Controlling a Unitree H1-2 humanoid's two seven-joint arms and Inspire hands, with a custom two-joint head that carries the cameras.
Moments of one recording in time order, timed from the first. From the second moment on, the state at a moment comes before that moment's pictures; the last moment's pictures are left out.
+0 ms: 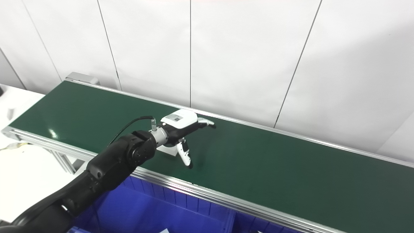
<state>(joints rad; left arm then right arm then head) -0.51 0.41 -0.37 0.34 0.84 -0.09 -0.26 0.04 -0.10 0.13 0.55 0.00 -0.42 0.27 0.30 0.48</state>
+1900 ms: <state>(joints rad) -0.61 0.34 -0.51 0.65 0.95 -0.07 0.03 0.08 -0.10 0.14 0.49 -0.01 -0.42 0.25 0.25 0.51</state>
